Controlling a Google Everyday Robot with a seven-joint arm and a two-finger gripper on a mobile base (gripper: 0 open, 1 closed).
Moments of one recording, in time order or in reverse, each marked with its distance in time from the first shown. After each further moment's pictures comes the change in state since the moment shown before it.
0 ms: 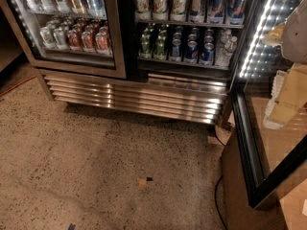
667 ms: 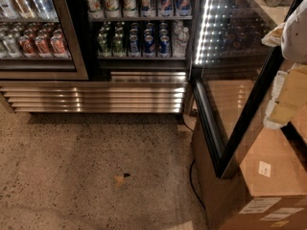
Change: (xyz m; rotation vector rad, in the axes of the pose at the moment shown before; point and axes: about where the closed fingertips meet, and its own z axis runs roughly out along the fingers) arm 0.000 0.000 0.000 0.000 0.000 0.000
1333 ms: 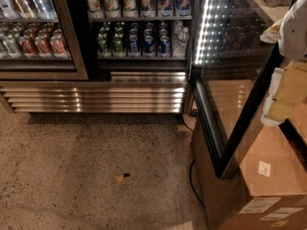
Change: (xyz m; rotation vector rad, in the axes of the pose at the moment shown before) arm -0.005 -0.003 -0.002 0.016 0.012 -0.005
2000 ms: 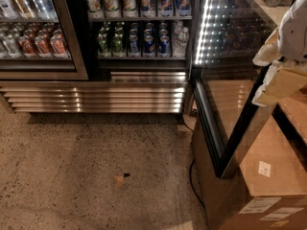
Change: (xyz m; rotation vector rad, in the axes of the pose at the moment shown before) arm -0.001 0.000 -0.001 0.013 0.004 -0.005
